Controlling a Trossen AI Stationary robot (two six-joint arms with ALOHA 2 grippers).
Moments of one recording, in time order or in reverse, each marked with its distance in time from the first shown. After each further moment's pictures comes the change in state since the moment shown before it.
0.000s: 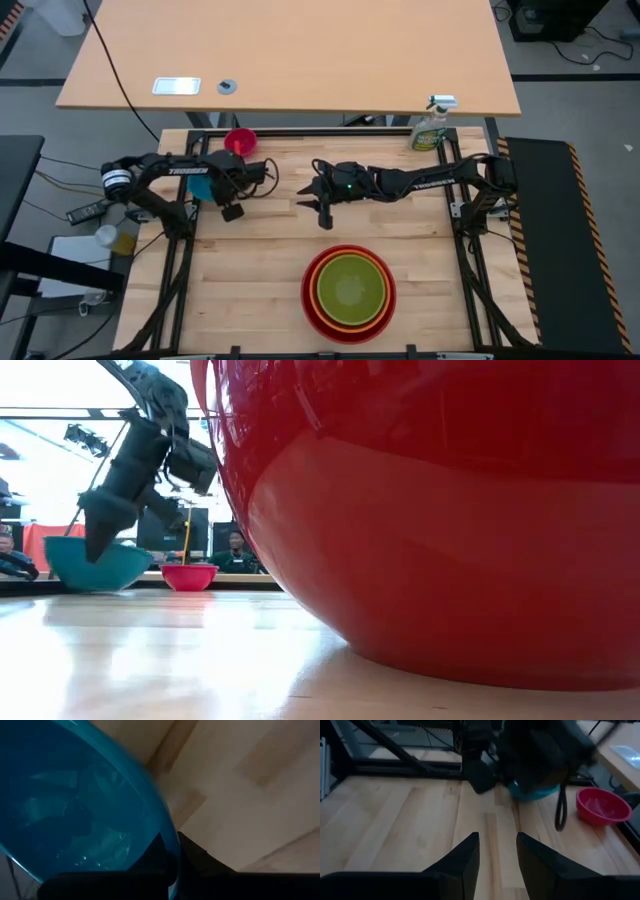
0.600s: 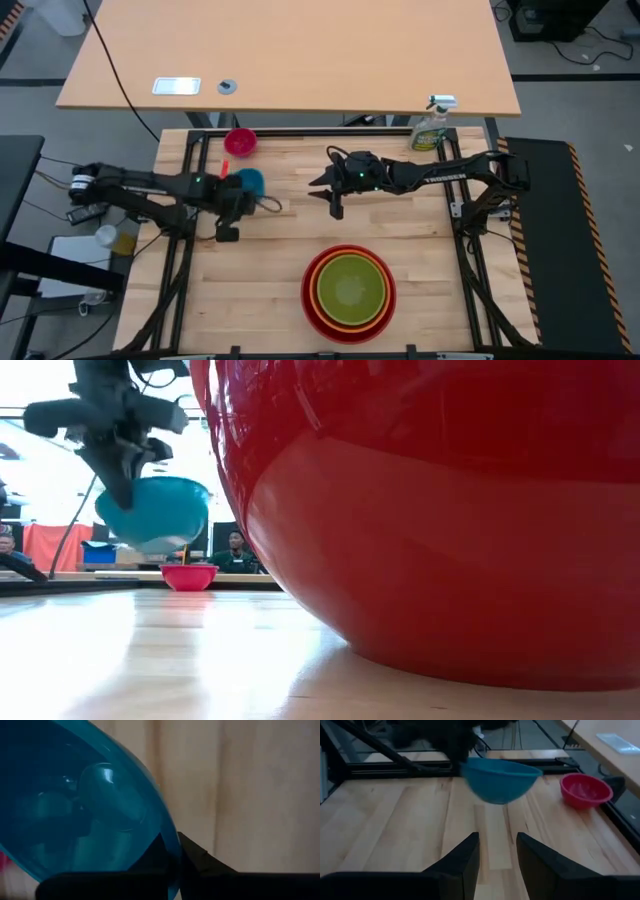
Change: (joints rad) left arm -0.462 -0.319 0.053 0.132 -0.002 0.127; right arm -0.078 -0.102 -0.130 0.038 -0.066 0.039
